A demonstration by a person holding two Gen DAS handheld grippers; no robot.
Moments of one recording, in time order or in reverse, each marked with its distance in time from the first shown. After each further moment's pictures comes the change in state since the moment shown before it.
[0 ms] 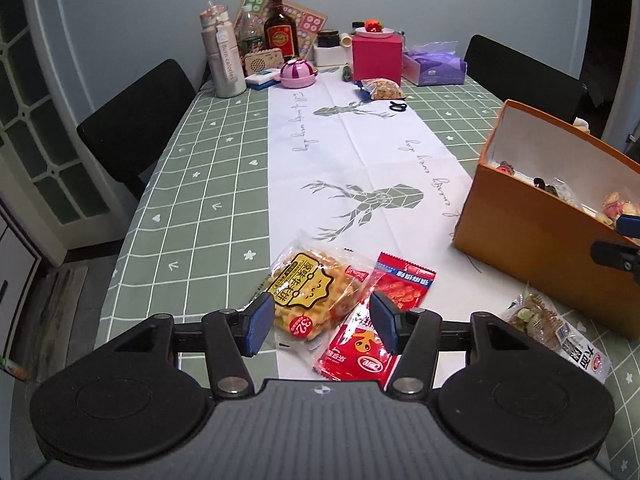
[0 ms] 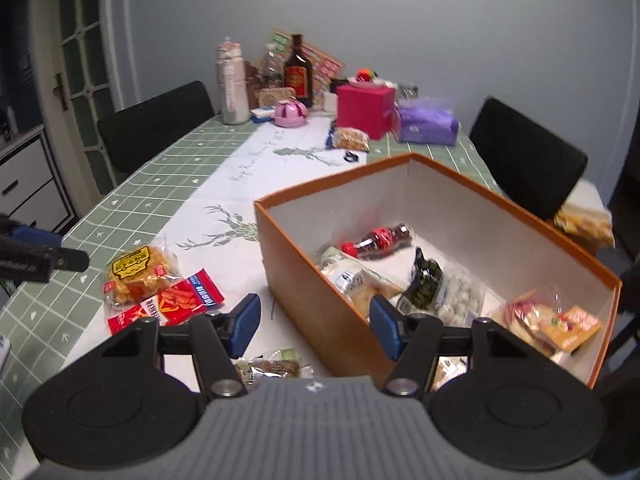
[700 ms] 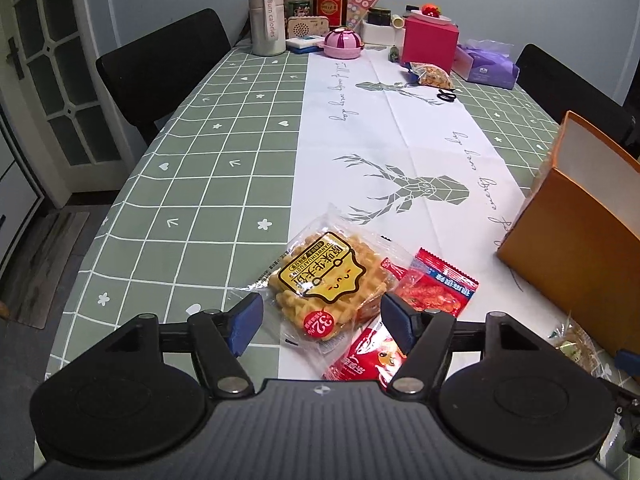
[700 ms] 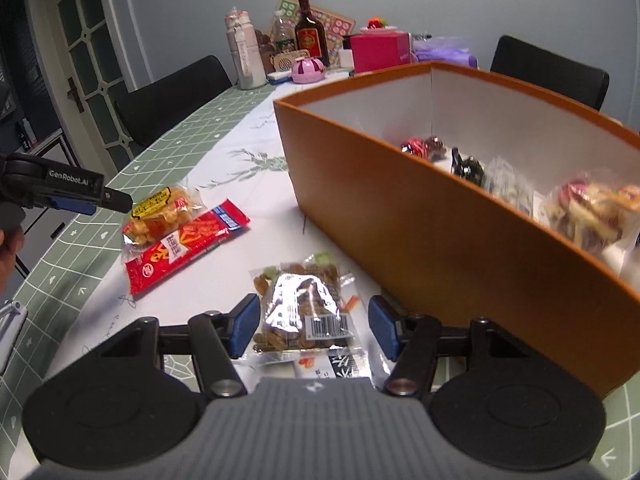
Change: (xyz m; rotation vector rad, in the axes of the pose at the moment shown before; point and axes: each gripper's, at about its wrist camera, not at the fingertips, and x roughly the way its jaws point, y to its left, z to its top) left arm 0.049 0.023 -0.006 -0.176 0.060 0.018; right arm 0.035 0.000 -0.072 0.143 0.091 0.084
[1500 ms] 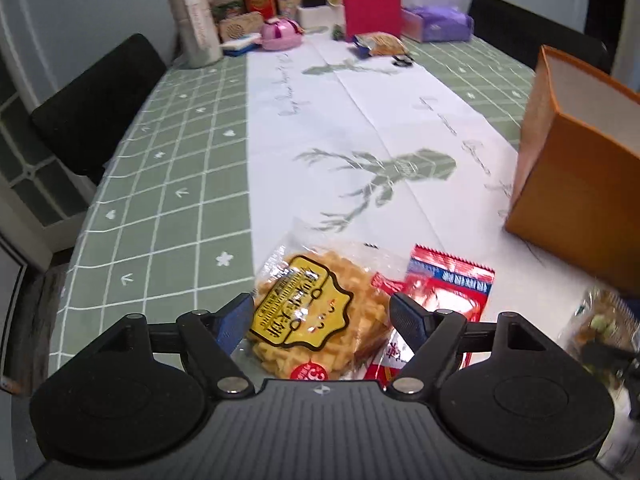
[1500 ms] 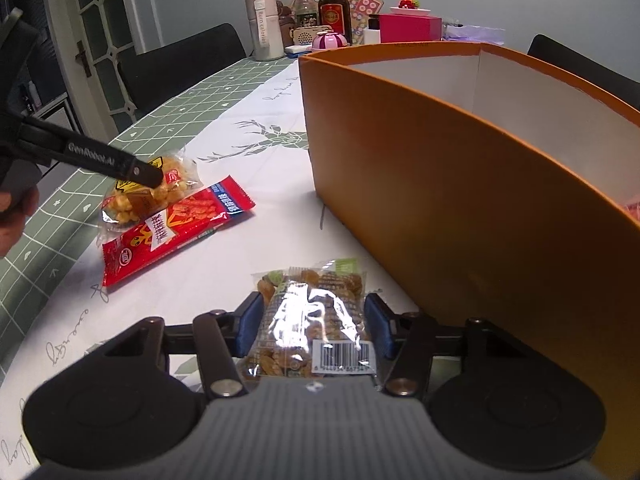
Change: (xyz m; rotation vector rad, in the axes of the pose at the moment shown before) left arm 0.050 -0.022 0.011 0.251 0.025 -0.041; right arm 0.049 0.011 0.010 -0.103 0.041 0.011
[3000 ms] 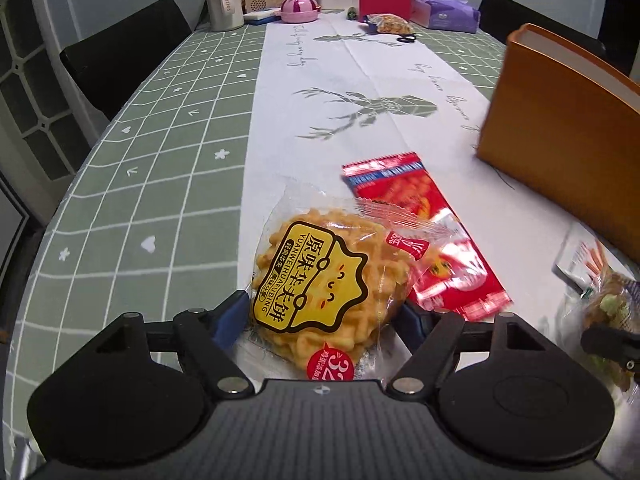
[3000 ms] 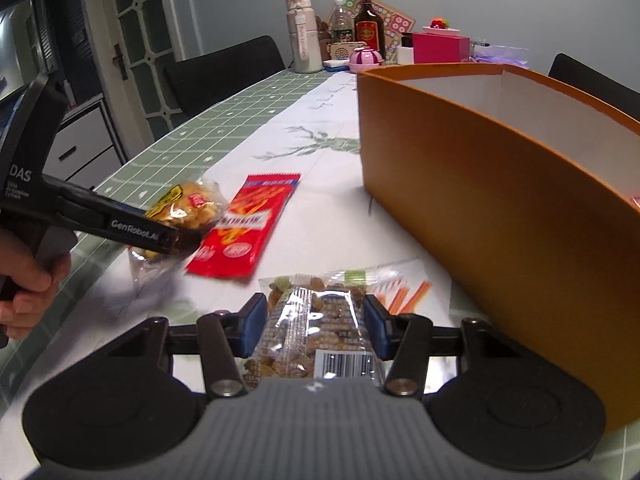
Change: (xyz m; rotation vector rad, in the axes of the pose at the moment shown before) left arm -0.034 -0.025 -0.078 -0.119 0.002 0.010; right arm -0.046 0.028 -0.036 -0.062 -0.034 0.073
